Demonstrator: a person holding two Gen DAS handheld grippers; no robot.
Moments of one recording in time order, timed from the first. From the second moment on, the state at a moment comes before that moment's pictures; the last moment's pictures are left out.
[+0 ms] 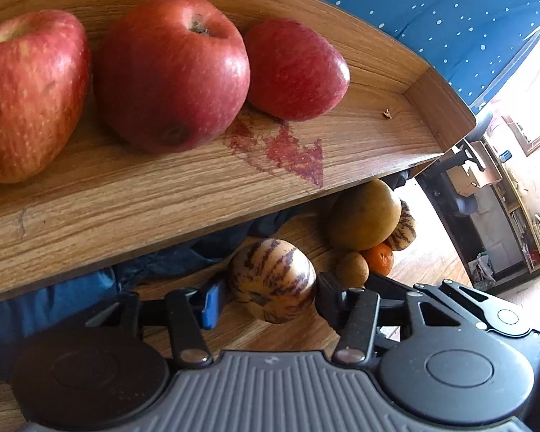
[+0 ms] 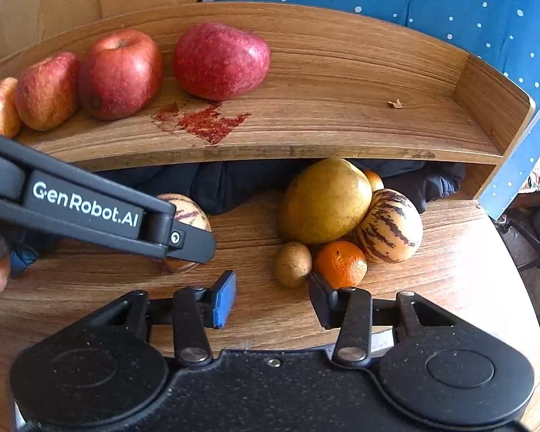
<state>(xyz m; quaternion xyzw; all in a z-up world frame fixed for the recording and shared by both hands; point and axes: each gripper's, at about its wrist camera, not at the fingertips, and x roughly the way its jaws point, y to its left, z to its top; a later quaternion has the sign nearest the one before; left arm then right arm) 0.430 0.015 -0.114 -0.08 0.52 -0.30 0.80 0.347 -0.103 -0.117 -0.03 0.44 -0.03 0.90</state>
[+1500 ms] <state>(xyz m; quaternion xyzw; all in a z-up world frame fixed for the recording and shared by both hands) 0.293 0.057 -0.070 -0.03 0.50 -0.29 0.82 0.153 -0.057 -0.084 0.01 0.41 0.04 0.91</state>
